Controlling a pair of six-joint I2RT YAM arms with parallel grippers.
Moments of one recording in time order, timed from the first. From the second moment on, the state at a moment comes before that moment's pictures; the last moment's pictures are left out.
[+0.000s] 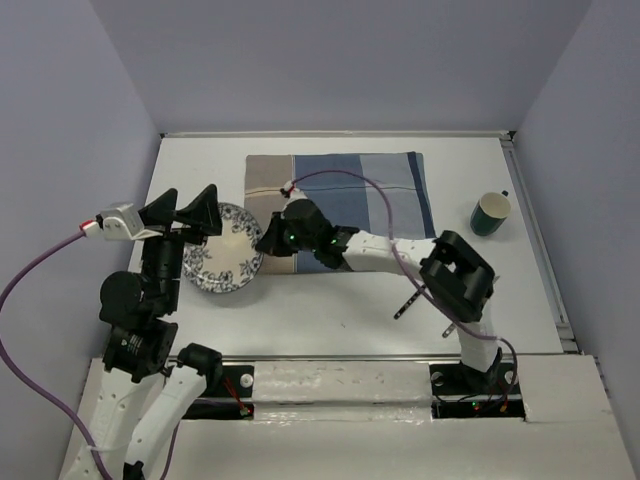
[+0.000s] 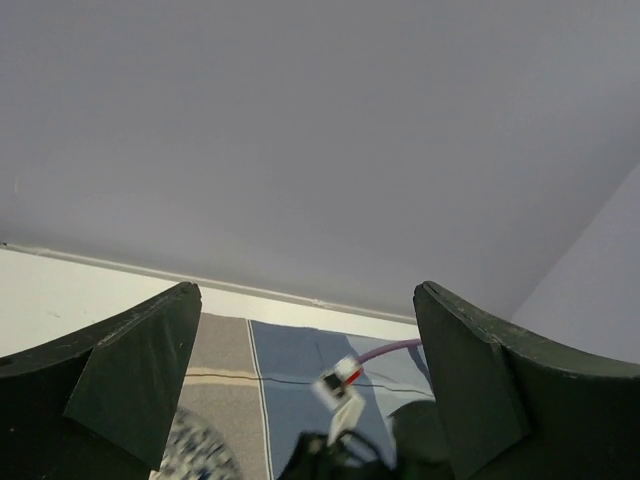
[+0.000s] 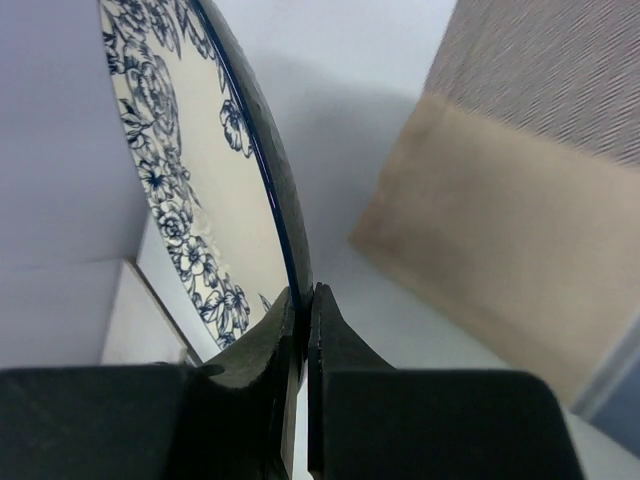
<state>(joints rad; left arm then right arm) -0.35 0.45 0.82 0.01 -0.25 -0.33 1.01 2.07 1.48 0.12 -0.06 0.83</state>
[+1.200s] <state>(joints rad) -0.35 0.58 0.76 0.01 -0.15 -0.36 0.43 1.93 1.03 0.37 -0.28 1.05</state>
